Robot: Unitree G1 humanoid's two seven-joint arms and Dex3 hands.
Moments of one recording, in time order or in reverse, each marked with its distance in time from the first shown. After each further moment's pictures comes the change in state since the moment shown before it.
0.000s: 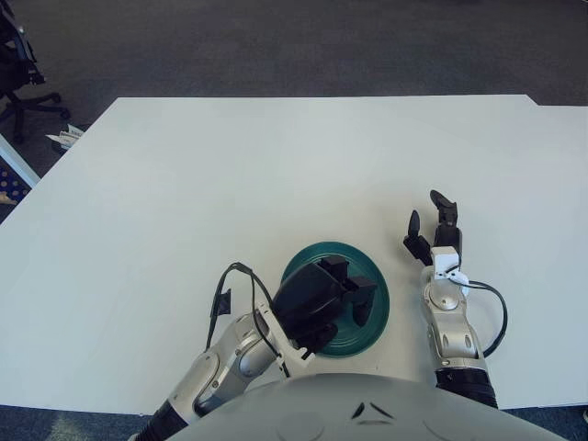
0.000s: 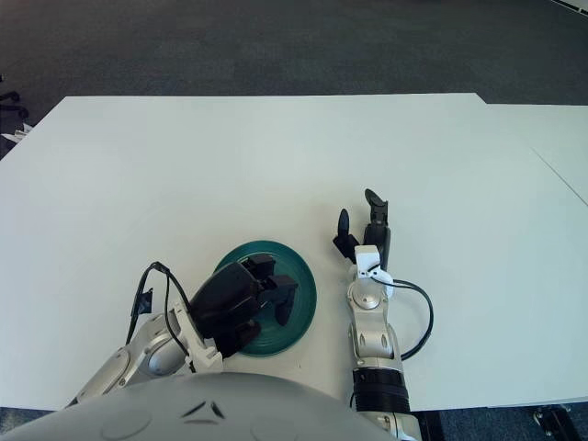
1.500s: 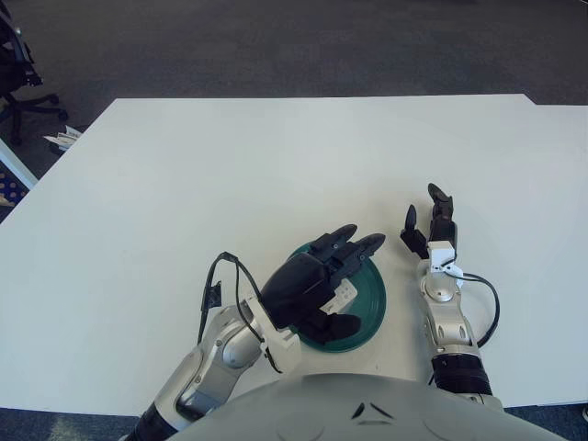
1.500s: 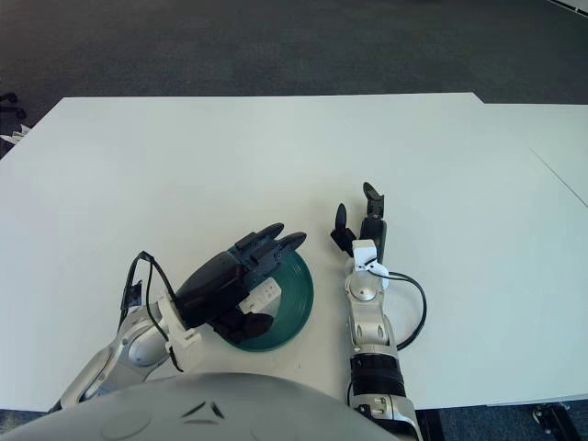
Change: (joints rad) left arm 0.042 0.033 0.090 -0.158 -0.189 0.100 -0.122; right arm -0.056 -0.008 -0.015 0.103 0.017 -0.102 0.039
